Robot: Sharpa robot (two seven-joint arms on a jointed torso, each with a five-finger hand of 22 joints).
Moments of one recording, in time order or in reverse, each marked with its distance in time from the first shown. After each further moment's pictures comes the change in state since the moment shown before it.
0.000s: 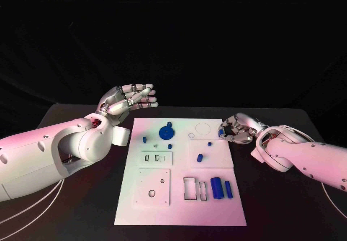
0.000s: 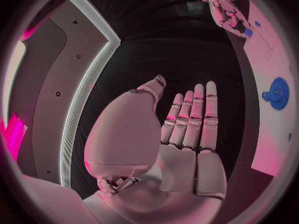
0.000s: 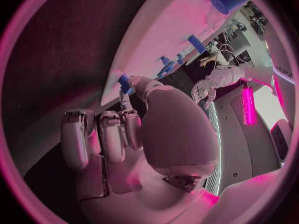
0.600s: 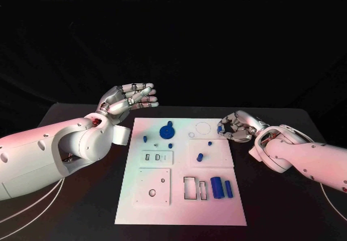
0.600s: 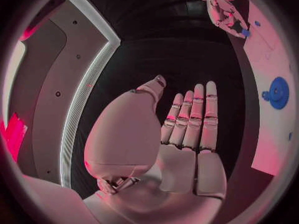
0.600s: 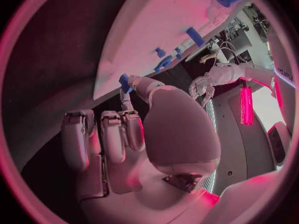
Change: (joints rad) left arm 0.000 -0.002 0.000 0.000 0.000 0.000 -0.001; left_hand 0.000 0.000 0.000 0.000 0.000 0.000 0.000 0.000 0.000 0.000 0.000 0.000 0.000 0.000 0.000 0.000 0.001 0.000 0.000 0.000 0.000 0.000; right arm 0.000 -0.006 0.001 0.041 -0.003 -0.079 -0.006; right_hand -0.023 0.034 0.073 -0.046 -0.052 0.031 -0.014 0.024 0.007 0.000 -0.014 0.015 0.000 0.003 -0.011 0.000 0.000 0.000 0.000 -0.015 0.016 0.000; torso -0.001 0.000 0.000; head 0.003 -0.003
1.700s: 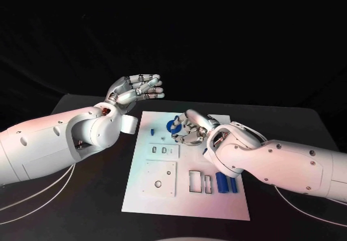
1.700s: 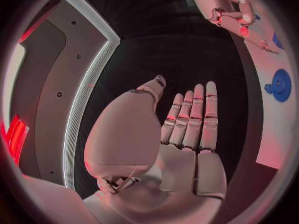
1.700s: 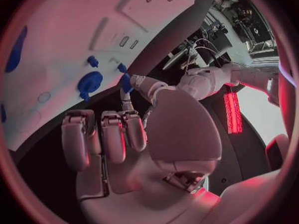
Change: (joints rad) left arm 0.000 0.040 -0.001 -0.061 0.001 -0.001 -0.002; left_hand 0.000 0.000 0.000 0.000 0.000 0.000 0.000 0.000 0.000 0.000 0.000 0.000 0.000 -0.004 0.004 -0.004 0.001 0.000 0.000 0.000 -0.003 -0.002; right arm 0.021 0.262 -0.004 0.221 -0.144 -0.020 -0.326; right_hand -0.053 -0.003 0.015 -0.015 0.045 0.003 -0.004 0.022 0.009 0.000 -0.007 0.000 0.001 -0.004 -0.003 0.000 0.000 0.000 0.000 -0.007 -0.001 0.001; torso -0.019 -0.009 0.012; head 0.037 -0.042
